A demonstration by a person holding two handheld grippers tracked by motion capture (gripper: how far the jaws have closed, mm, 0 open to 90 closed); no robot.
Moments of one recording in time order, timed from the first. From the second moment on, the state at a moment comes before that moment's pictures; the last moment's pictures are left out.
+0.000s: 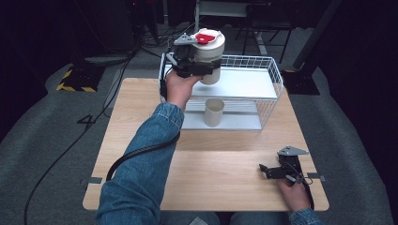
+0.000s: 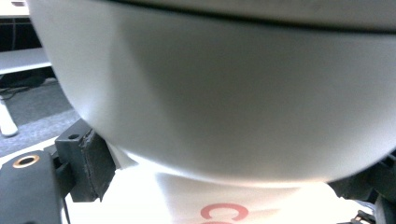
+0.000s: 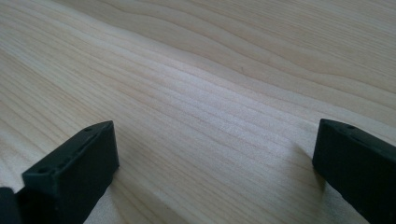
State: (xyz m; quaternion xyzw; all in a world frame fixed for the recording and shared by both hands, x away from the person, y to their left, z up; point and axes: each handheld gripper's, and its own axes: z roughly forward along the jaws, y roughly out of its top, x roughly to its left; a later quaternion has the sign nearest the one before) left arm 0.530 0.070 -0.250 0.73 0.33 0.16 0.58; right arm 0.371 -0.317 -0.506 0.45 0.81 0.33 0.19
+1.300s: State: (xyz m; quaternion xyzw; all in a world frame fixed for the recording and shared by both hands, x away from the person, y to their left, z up) left arm 0.551 0.031 -0.282 0.74 0.34 0.18 0.55; right arm 0.371 -0.317 -0.506 0.45 0.81 0.33 0.19
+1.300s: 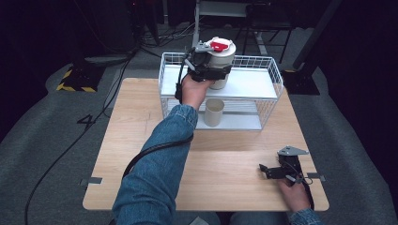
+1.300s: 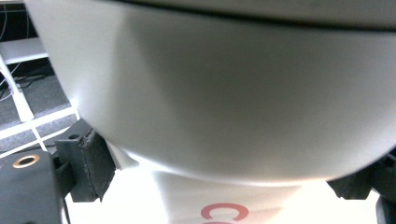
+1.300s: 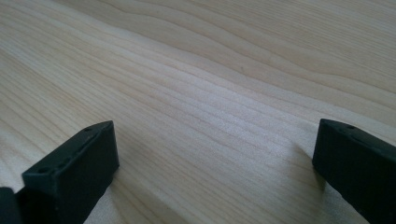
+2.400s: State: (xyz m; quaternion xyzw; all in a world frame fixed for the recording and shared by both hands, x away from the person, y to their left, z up) left arm 0.554 0.029 -0.283 0.75 0.33 0.17 0.54; right arm 0.371 -0.317 -0.506 0.45 0.81 0.33 0.19
